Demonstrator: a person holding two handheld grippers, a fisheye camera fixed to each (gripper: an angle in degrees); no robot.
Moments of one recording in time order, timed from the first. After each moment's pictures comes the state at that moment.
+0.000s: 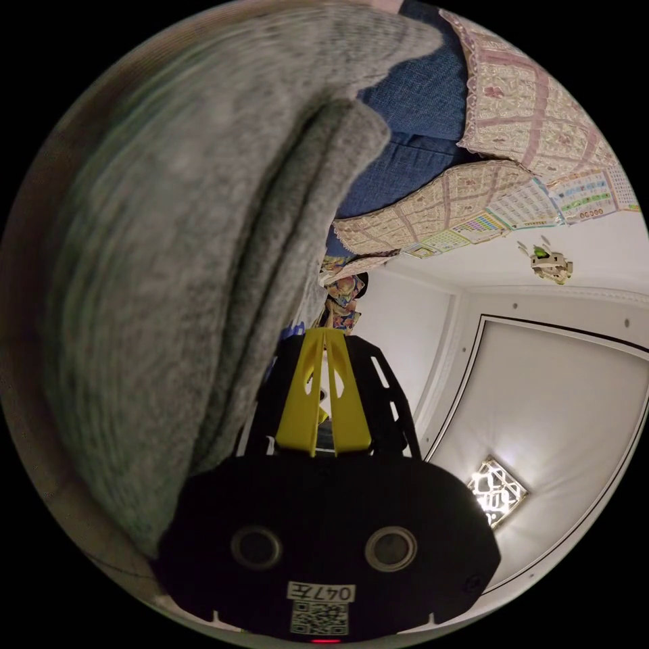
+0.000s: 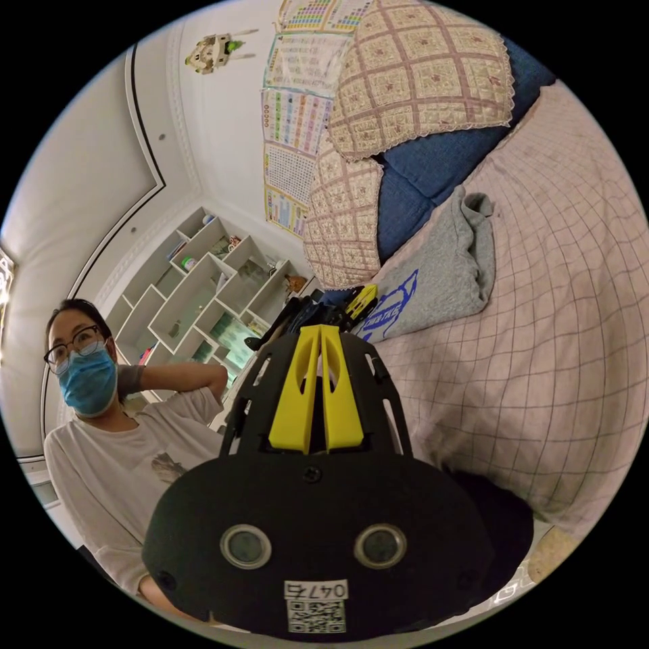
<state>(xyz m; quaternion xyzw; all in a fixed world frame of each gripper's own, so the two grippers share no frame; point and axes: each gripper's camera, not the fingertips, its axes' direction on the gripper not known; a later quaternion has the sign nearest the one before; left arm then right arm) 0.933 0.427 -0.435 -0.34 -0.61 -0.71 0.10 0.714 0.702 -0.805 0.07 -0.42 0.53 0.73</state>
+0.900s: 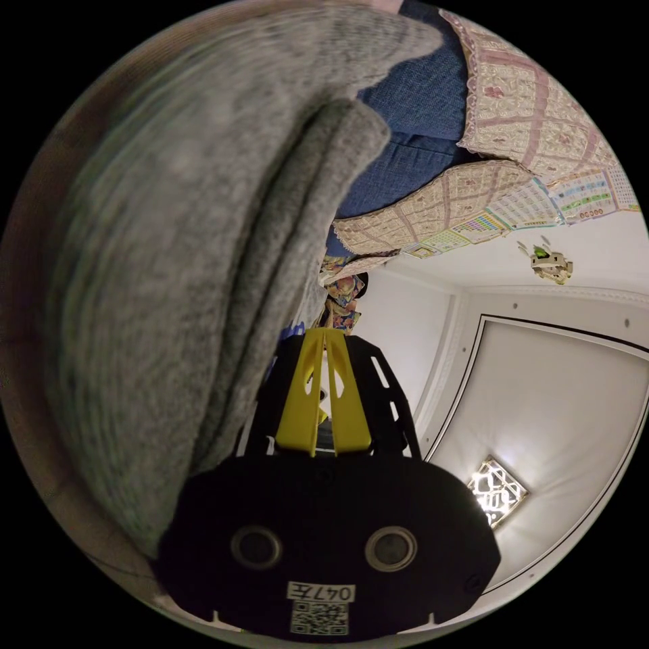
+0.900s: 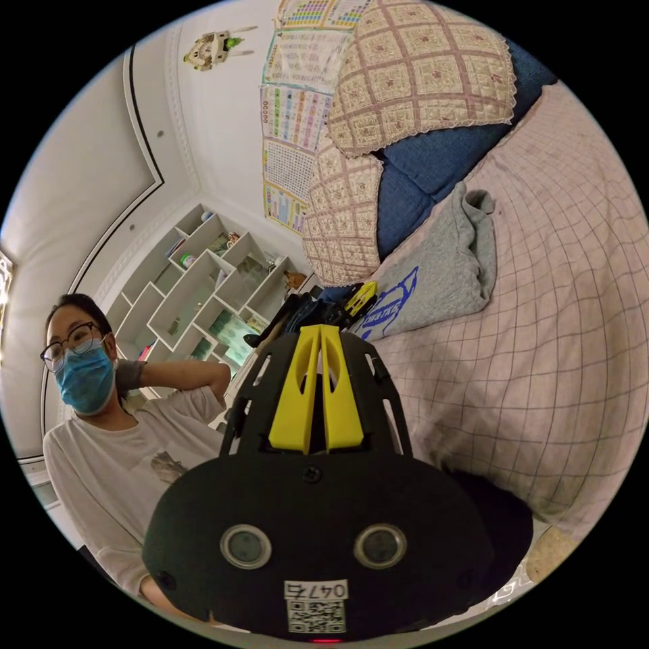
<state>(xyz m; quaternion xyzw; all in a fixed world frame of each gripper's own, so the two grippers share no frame) 1.009 0.480 -0.409 -0.33 -0.61 -0.71 0.10 0.704 0.702 -0.794 0.07 -0.42 0.53 0.73</state>
